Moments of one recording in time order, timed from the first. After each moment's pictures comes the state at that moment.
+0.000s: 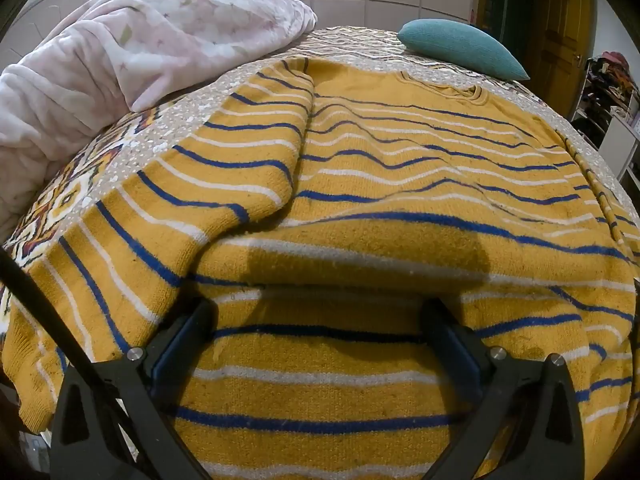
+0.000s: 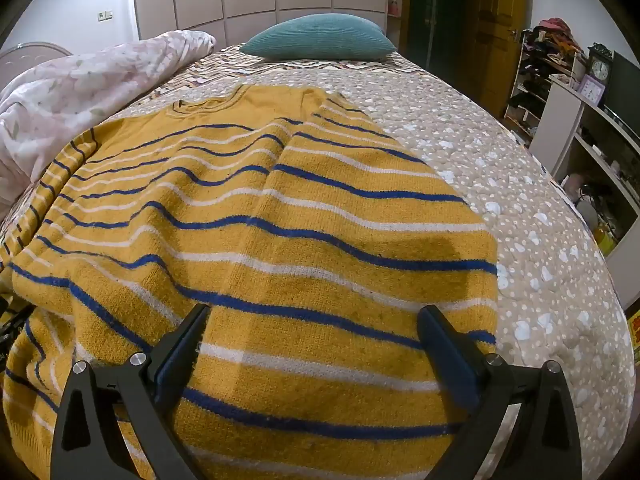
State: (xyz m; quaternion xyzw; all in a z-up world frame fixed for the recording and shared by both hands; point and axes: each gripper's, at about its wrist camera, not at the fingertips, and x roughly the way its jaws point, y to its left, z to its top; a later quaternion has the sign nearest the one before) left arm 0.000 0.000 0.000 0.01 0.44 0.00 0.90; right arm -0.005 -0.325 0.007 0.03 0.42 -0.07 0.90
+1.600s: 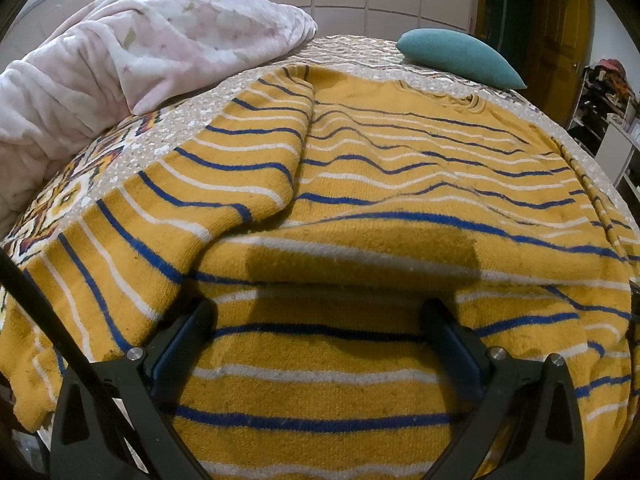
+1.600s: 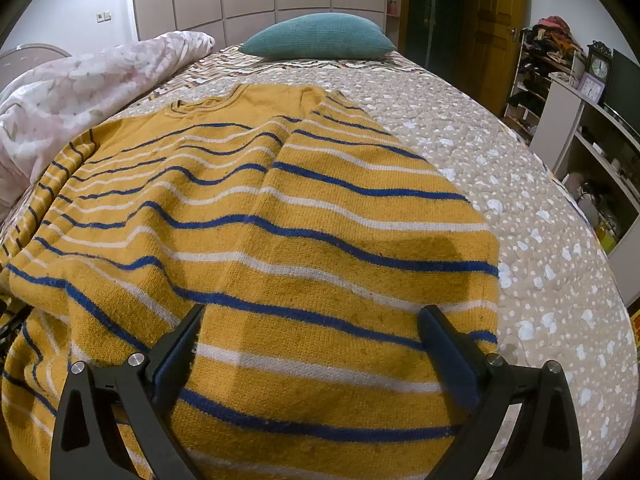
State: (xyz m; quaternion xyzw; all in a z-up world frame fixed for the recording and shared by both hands) left arm -0.003 0.004 0.004 -0.03 0.42 -0.02 0.91; right arm 0.001 -0.329 0.004 0.03 0.42 -0.07 0.90
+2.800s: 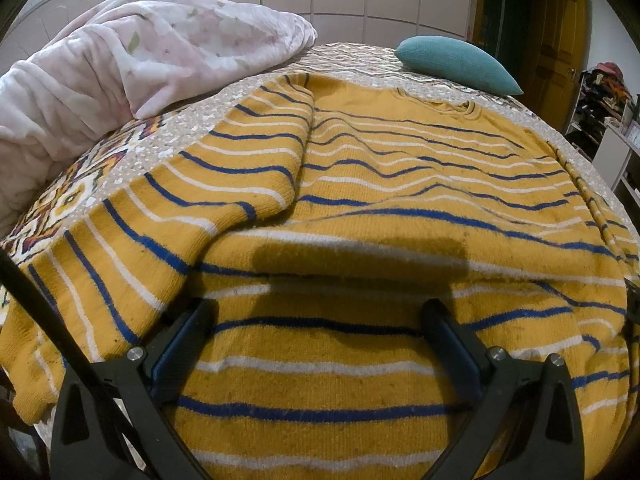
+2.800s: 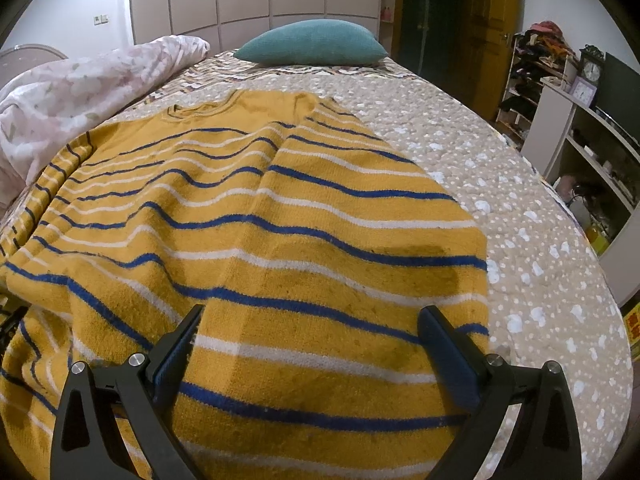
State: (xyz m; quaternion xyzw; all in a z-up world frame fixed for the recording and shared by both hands) left arm -0.009 0.007 0.008 -0.04 0.41 -0.03 0.91; right arm -0.010 -0.324 0.007 0.03 0.41 -0.09 0.91
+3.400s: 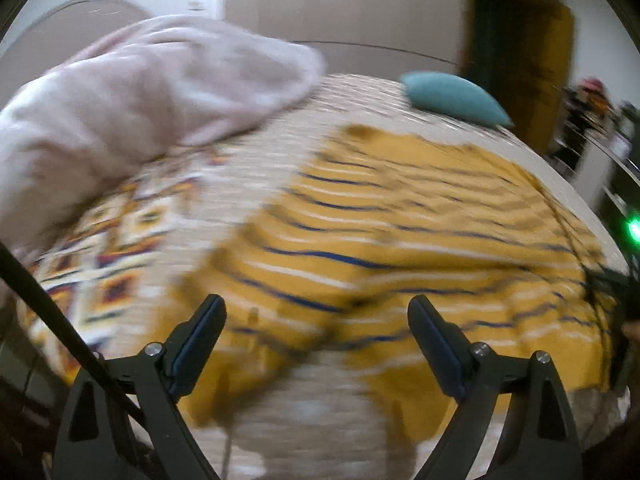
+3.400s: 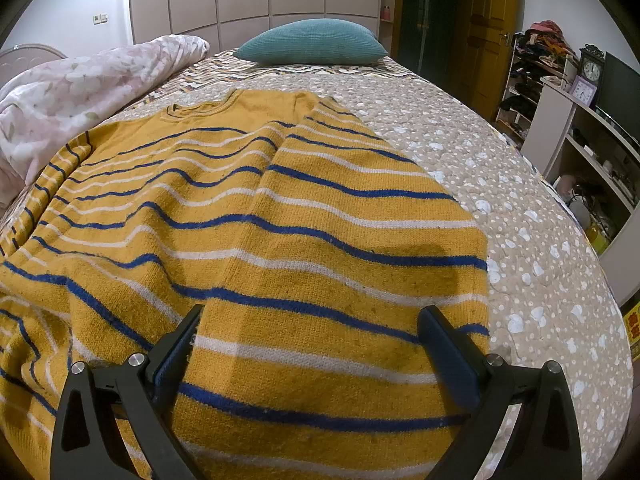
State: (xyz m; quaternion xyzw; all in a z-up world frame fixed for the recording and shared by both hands) left arm -0.074 0.119 0.065 -0.03 0.37 -0.01 0.93; right arm -0.010 -0.325 0.007 0.03 0.41 -0.09 0.91
